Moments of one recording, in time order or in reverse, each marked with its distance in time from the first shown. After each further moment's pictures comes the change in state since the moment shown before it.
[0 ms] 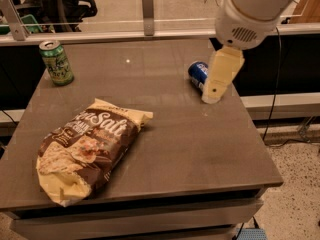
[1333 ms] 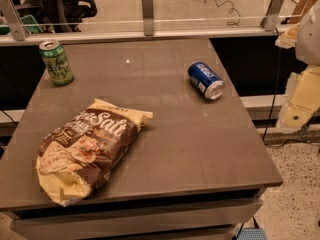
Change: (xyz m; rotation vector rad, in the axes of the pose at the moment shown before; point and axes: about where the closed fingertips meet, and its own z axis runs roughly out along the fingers) arm 0.108 0.043 -0.043 -0.115 0.037 0.039
